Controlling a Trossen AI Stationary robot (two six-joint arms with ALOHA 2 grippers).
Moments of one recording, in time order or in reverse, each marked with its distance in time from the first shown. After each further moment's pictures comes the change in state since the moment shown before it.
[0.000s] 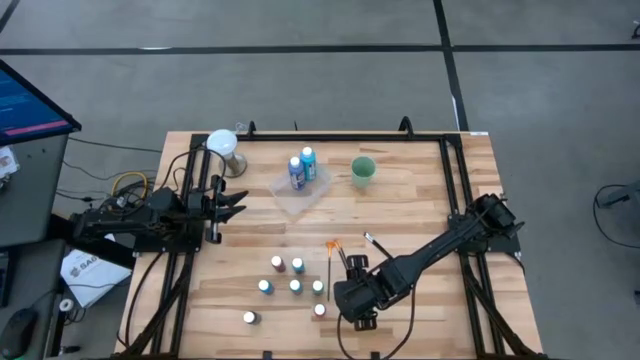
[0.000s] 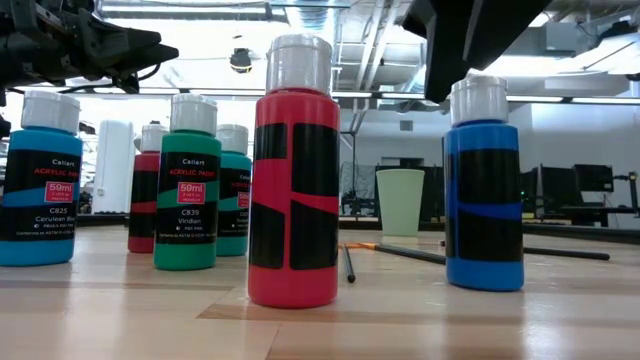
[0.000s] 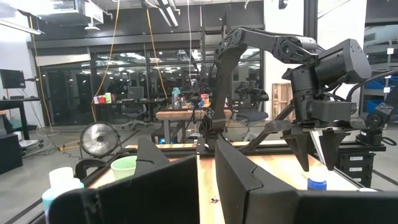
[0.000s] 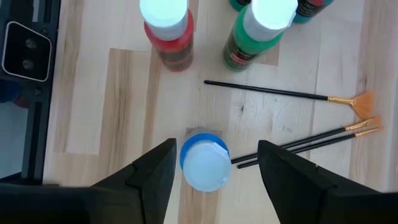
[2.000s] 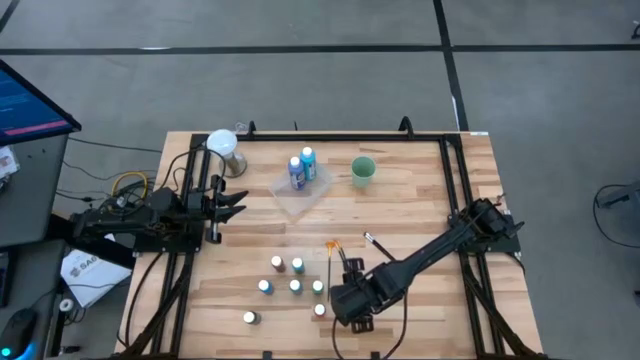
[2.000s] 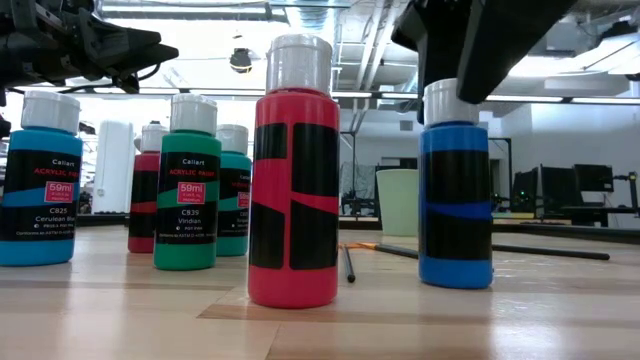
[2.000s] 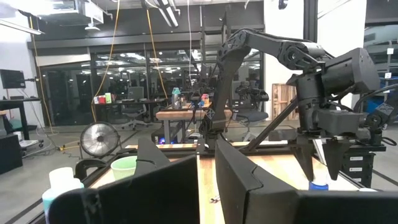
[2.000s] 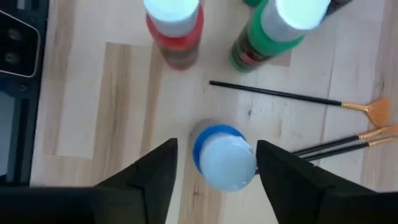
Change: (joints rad) left arm 0.000 0.000 0.000 0.001 0.000 0.000; right arm -0.007 0.065 0.035 -0.006 -0.006 -0.027
